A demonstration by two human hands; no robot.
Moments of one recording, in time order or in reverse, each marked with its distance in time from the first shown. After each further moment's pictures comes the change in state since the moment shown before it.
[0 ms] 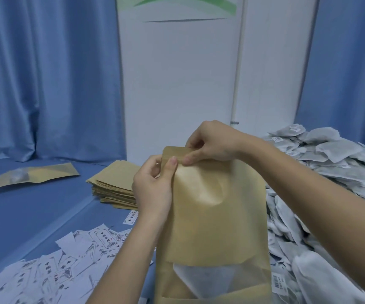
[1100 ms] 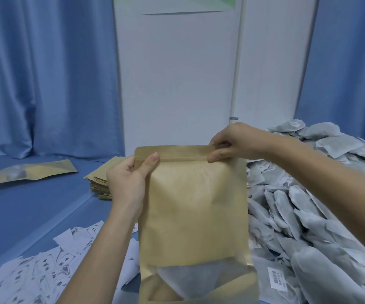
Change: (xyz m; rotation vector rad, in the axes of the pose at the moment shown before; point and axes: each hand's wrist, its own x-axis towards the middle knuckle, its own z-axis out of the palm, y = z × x) left_hand 0.020 -0.002 -0.025 -0.116 -0.011 -0.112; right_hand -0.018 0.054 -0.003 -0.132 0.017 -0.078
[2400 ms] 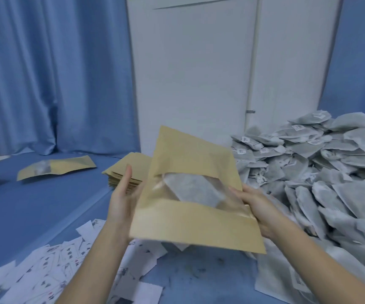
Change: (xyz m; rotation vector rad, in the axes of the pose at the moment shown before) left_hand -0.007 -0.035 -0.060 -0.653 -0.319 -0.739; right_hand -0.056 -0.001 0.151 1.721 0.265 0.507
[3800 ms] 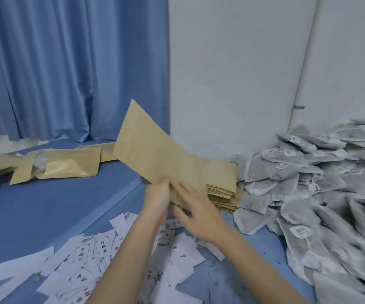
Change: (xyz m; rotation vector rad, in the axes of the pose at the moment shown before) left_hand 0.047 0.017 -0.035 0.558 0.627 0.323; right_hand 0.088 0.098 0.138 -1.293 -0.192 -0.753
